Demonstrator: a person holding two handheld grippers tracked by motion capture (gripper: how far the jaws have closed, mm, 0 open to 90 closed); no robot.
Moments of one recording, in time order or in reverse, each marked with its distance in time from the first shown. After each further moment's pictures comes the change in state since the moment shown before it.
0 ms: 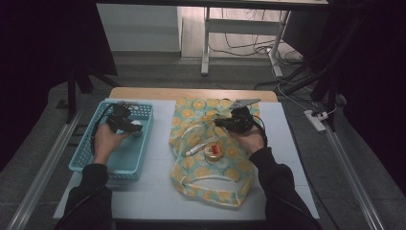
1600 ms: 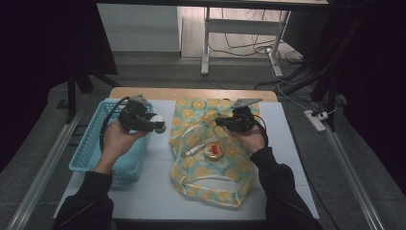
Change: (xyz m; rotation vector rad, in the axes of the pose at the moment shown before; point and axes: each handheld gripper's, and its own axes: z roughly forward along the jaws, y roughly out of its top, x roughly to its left) left arm -0.101 0.036 -0.065 -0.197 -0.193 0.227; right arm -0.001 0.001 -0.004 -0.016 -0.004 0.005
